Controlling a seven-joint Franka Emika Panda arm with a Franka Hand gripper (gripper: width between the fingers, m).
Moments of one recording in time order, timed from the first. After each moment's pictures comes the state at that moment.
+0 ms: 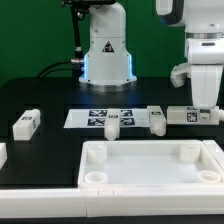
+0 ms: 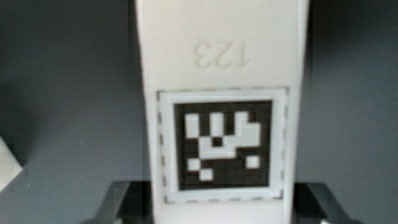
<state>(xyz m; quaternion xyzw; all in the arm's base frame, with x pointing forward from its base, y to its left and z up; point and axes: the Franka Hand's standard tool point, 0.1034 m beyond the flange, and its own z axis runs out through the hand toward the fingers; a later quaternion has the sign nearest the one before) 0.434 0.173 0.040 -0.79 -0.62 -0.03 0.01</state>
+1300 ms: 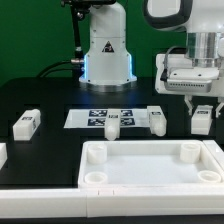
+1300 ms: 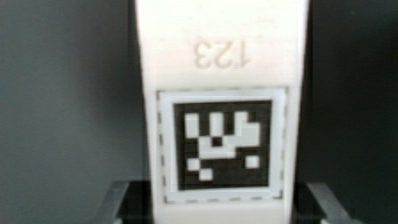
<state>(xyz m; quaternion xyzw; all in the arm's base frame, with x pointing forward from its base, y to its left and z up) 0.422 0.175 0.034 -0.21 -0.98 -0.01 -0.06</state>
